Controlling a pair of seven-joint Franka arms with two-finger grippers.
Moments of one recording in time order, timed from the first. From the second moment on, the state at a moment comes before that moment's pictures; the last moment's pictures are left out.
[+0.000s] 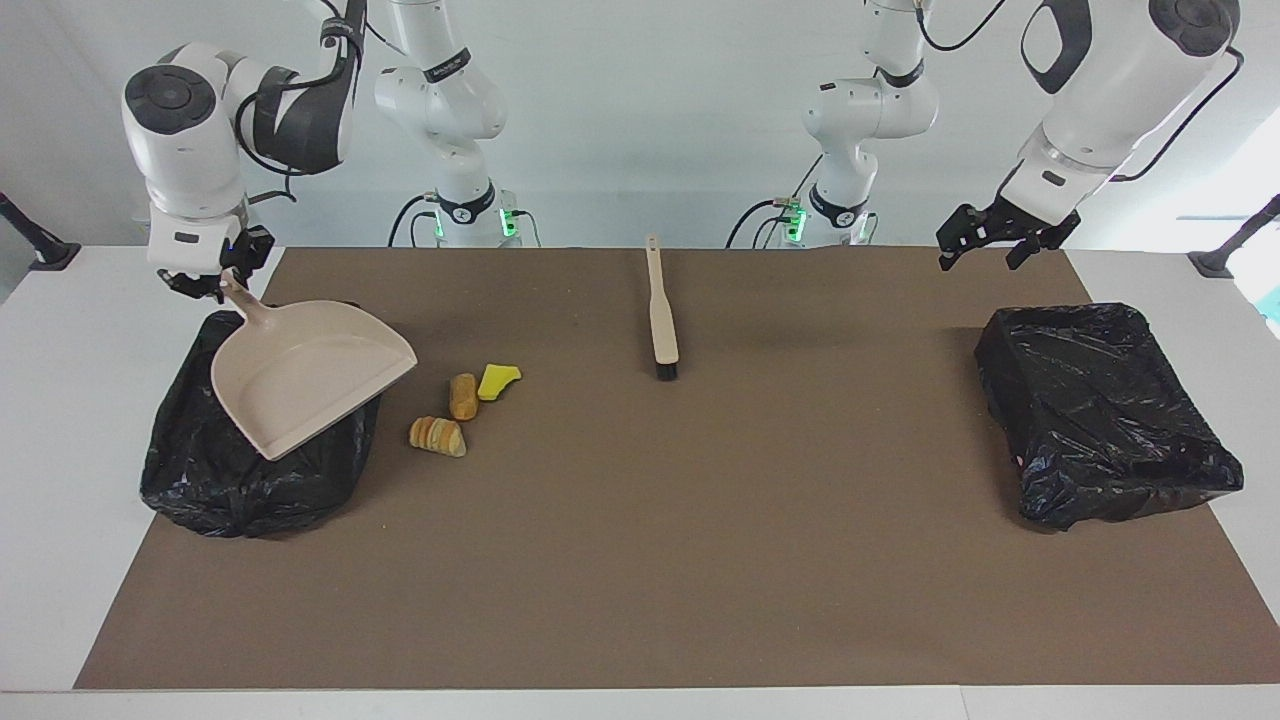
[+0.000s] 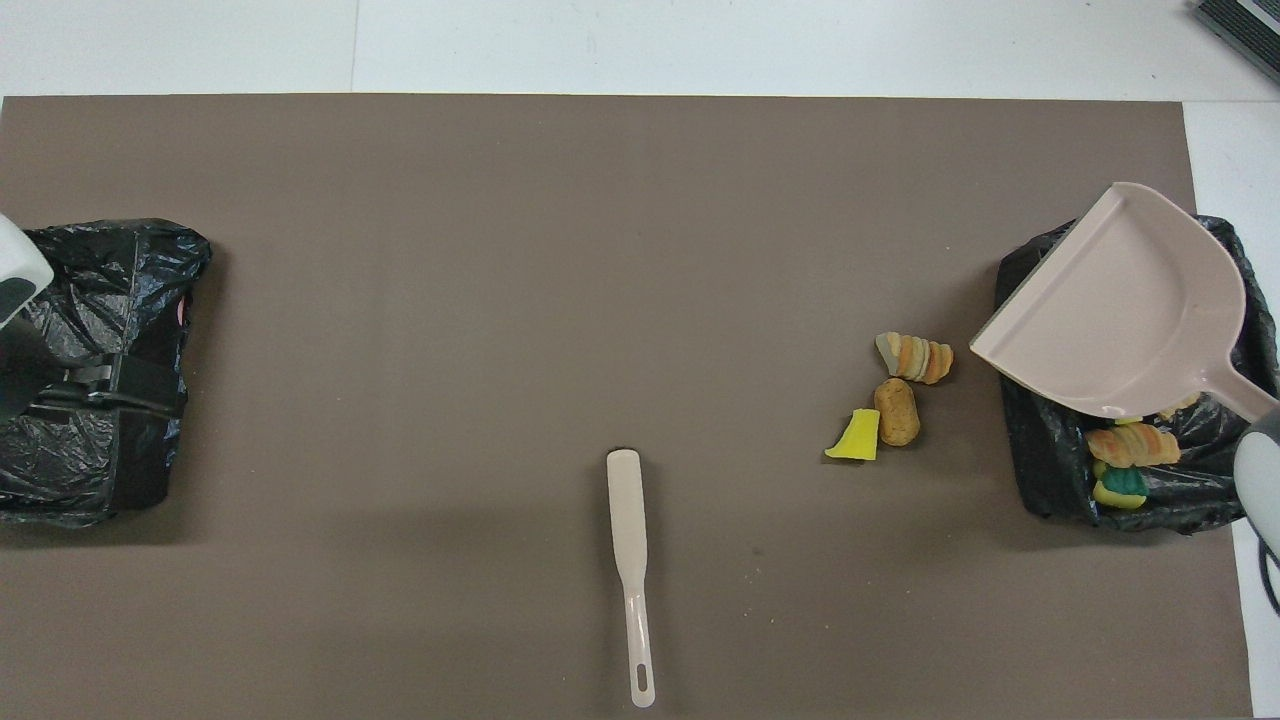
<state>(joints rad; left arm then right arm) -0.01 -0.10 -0.05 -1.73 -0.03 1.52 -0.02 -0.27 -0.10 0.09 -1.97 -0.37 1.77 -0.82</state>
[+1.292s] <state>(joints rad) -0.01 -0.10 -0.05 -1.67 -0.03 1.53 0.00 0.25 0.17 0.10 -1.78 0.19 1.71 0.34</state>
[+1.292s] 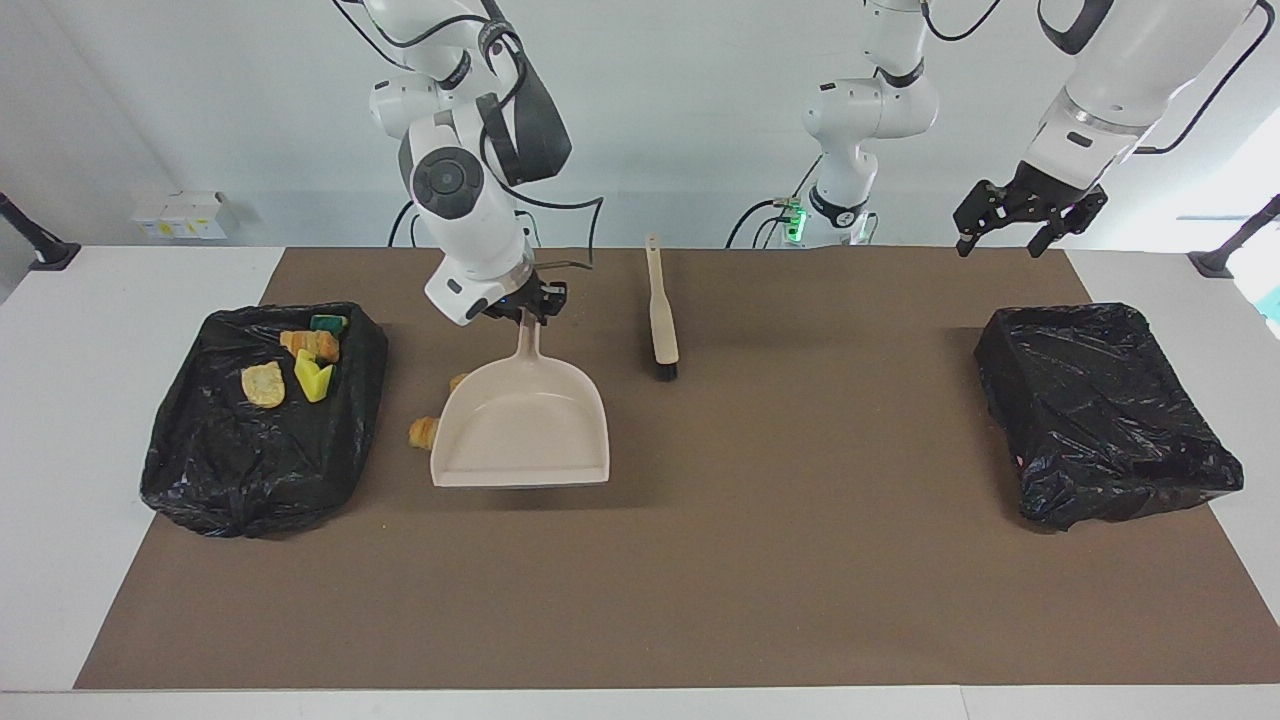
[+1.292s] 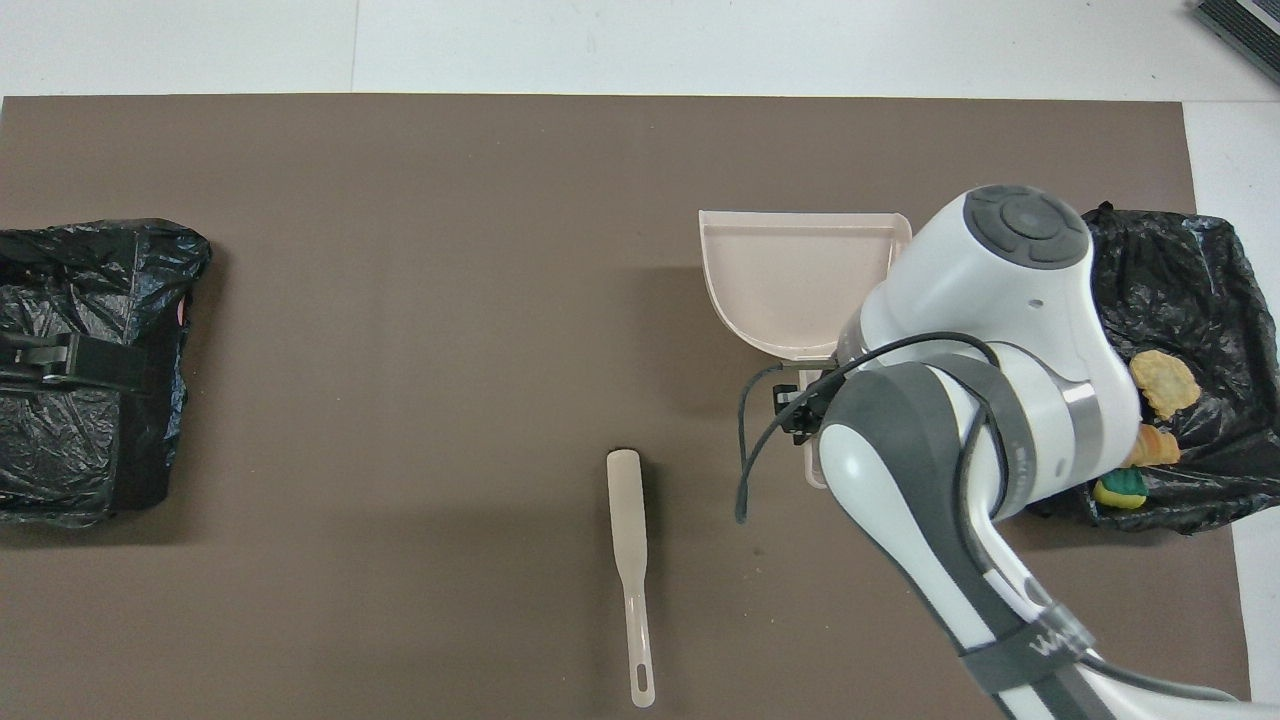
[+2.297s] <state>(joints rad) -0.01 -0.12 -0.05 -1.67 -0.03 1.53 0.00 0.46 0.64 0.10 -1.39 0.25 1.92 0.57</state>
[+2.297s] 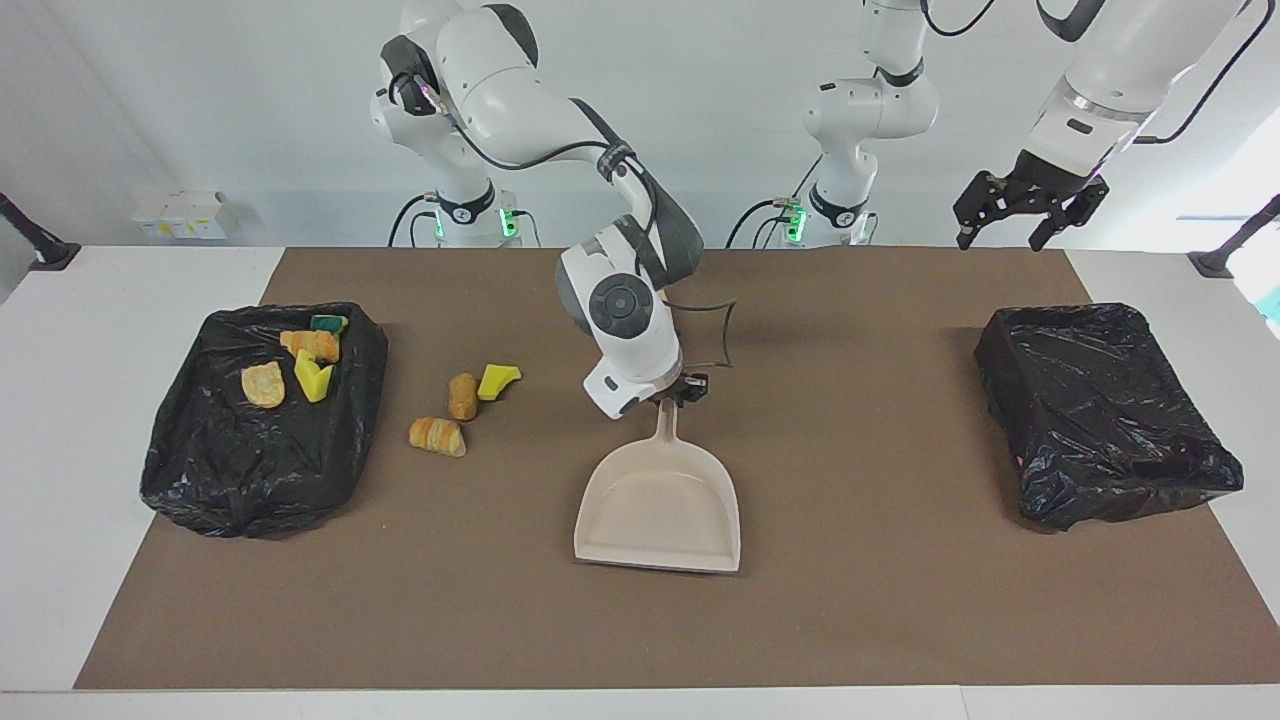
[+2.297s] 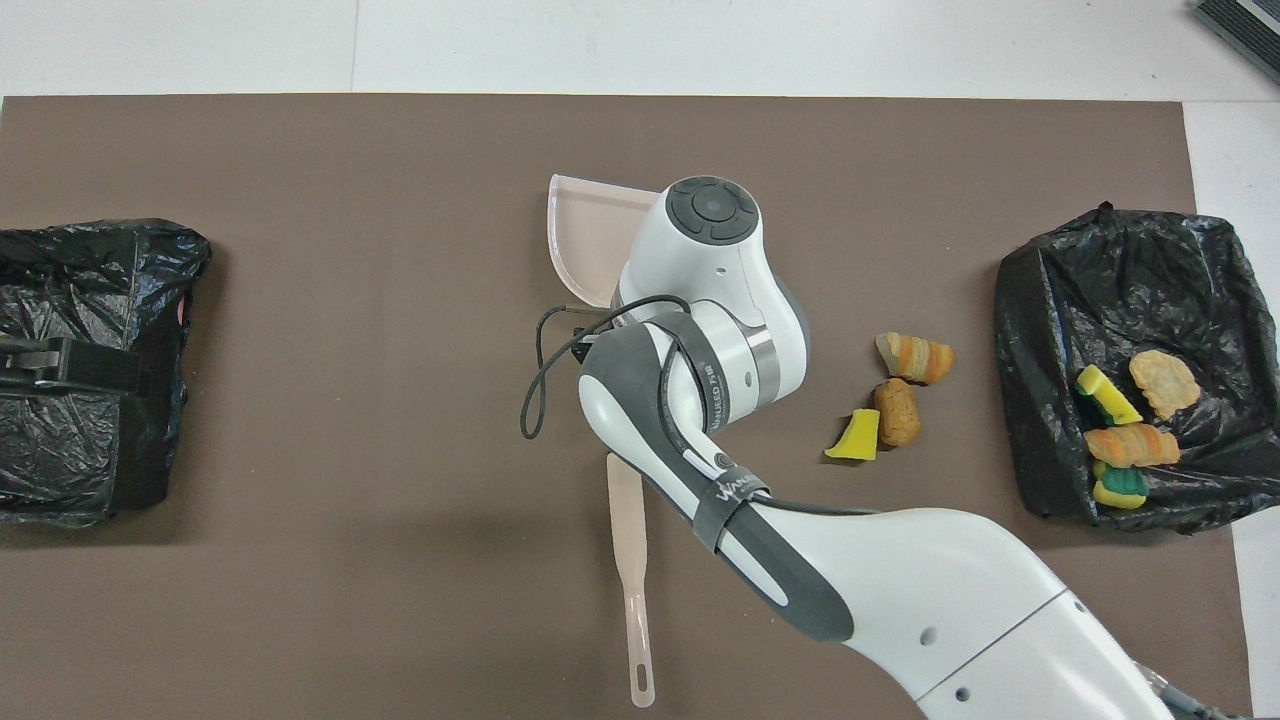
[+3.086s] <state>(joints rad) -0.01 -0.12 -0.05 -1.67 -0.03 1.53 0.00 0.46 0.58 0.10 -1.40 0.24 1.91 0.57</state>
